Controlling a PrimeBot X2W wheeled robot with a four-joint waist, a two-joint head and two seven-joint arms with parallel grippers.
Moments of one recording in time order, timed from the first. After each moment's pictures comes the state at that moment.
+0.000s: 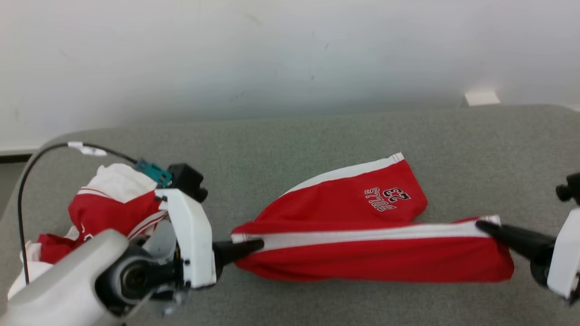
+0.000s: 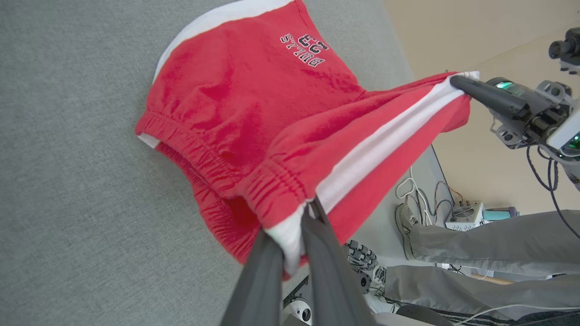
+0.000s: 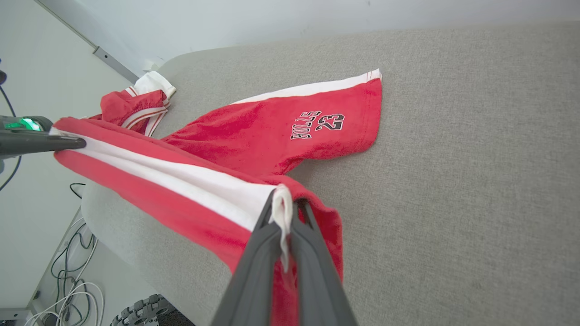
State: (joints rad) left arm -0.68 0.70 -0.89 -0.06 -1.46 0.12 0.62; right arm -0.71 -0.97 1.08 0.02 1.59 0.13 0.28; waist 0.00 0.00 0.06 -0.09
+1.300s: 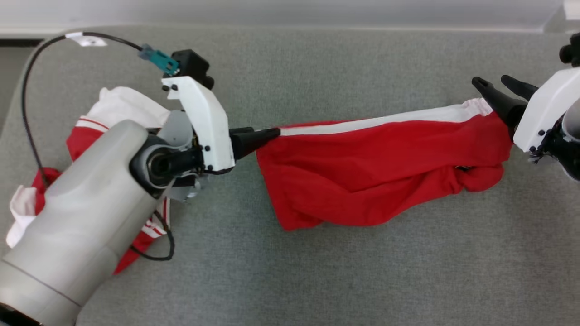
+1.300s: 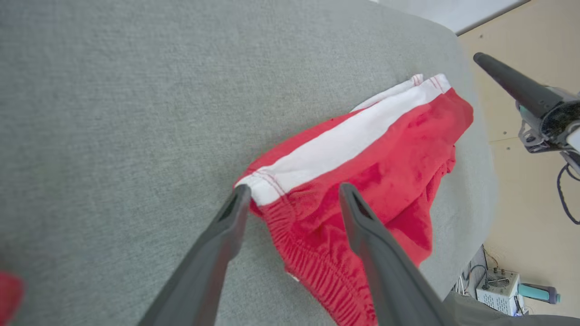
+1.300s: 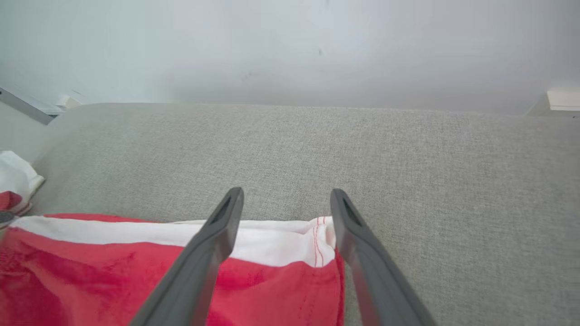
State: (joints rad) left arm -1.10 0.41 -0.89 0.53 -1.35 -0.06 0.61; right arm -1.18 -0.54 1.07 0.73 1.41 0.13 0.25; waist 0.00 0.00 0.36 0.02
